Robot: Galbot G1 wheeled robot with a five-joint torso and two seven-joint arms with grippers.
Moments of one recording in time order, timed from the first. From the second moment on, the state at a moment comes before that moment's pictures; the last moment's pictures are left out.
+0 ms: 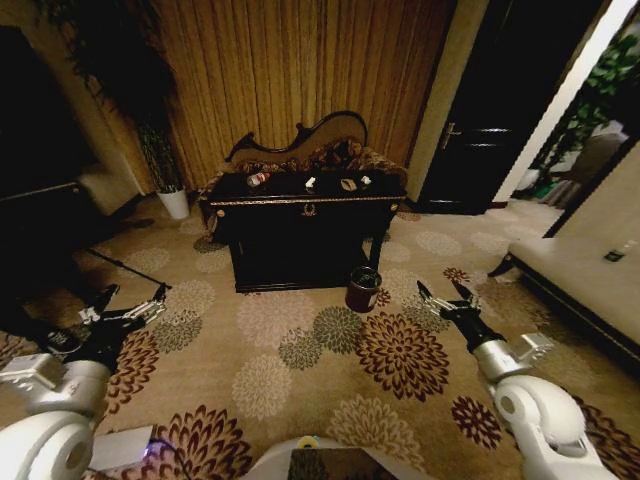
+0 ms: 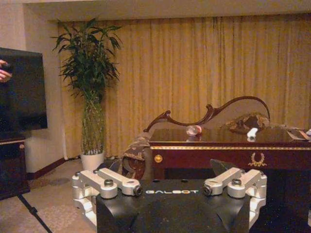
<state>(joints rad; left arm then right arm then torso) 1.78 -1.23 -1.14 -2.50 -0.64 0.39 -0.06 -1.64 1.20 0.94 2.23 0.62 -0.21 -0.16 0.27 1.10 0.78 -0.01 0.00</state>
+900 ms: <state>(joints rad) 1.79 -1.23 -1.13 -2.50 -0.64 0.38 -0.05 -1.64 1.20 0.94 2.23 0.61 -0.21 -0.17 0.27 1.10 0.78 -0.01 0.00</state>
